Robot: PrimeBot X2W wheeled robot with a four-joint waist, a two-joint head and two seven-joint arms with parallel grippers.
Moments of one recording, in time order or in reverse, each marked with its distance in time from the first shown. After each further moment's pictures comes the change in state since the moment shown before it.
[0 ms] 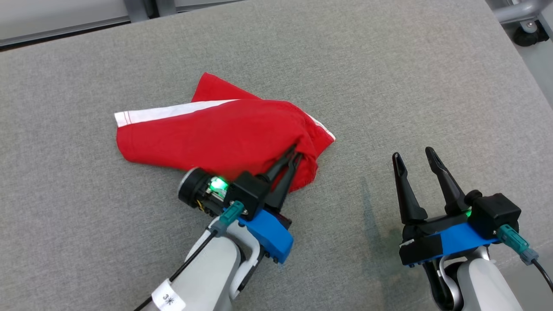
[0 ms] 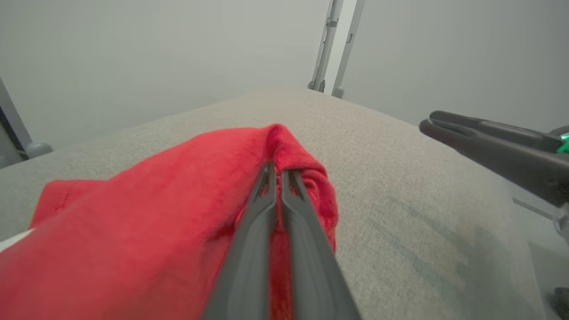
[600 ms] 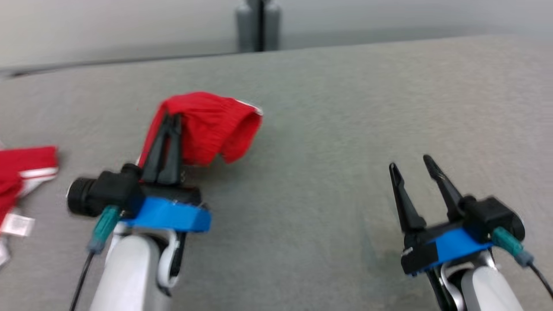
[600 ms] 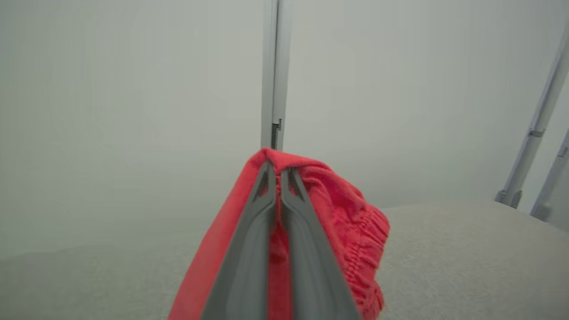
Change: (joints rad) left arm 0.153 0.006 0.424 -0.228 0.034 0.034 -0.058; right arm 0.050 -0.006 0.000 -0.089 -0.087 0.000 0.097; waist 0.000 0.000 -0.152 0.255
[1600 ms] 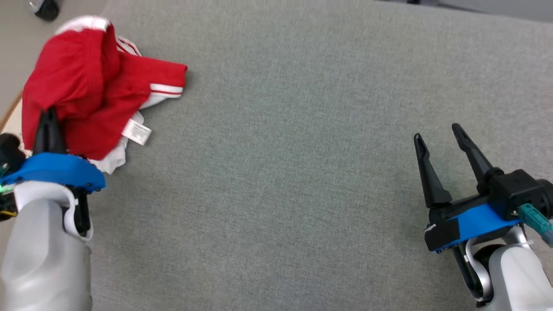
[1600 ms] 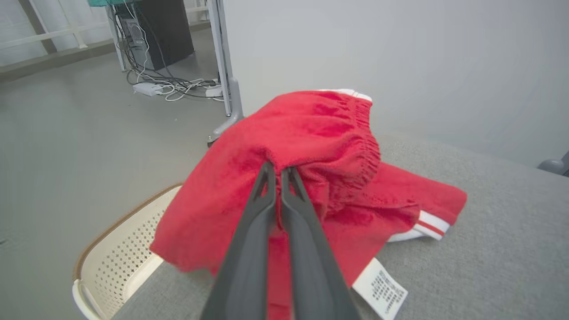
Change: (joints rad) left arm -0.377 0.143 0.280 0.761 -0.109 -0.004 -0.094; right arm -0.060 -0.067 -0.043 -0.096 -0.047 0.000 0.088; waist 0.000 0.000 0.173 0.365
